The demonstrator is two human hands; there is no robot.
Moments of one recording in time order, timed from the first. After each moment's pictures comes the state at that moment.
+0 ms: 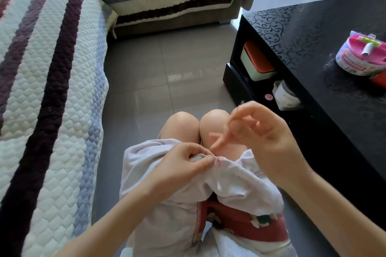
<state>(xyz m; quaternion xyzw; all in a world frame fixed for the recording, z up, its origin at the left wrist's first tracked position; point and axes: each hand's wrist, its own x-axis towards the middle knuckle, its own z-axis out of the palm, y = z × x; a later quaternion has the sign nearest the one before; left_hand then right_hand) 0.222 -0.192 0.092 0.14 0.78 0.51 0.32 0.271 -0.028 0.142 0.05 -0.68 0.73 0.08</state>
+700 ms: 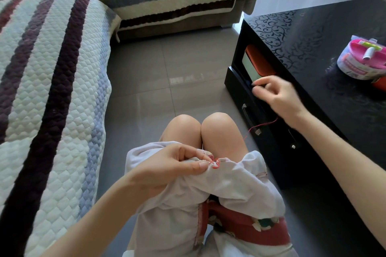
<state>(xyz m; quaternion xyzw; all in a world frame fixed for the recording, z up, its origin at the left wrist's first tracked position) 0.210 -0.210 0.114 0.13 0.65 0.60 0.45 0.181 0.089 0.083 -0.15 -0.87 0.45 0.10</state>
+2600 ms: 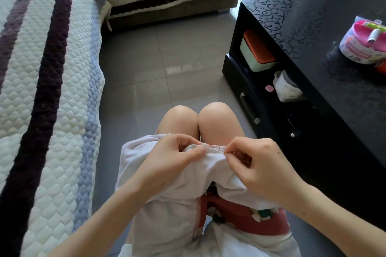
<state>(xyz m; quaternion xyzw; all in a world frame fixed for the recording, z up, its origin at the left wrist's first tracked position) 0.214 -0.200 0.093 0.09 0.78 0.53 0.32 0.293 -0.018 0.092 0.03 -0.93 0.37 0.08</state>
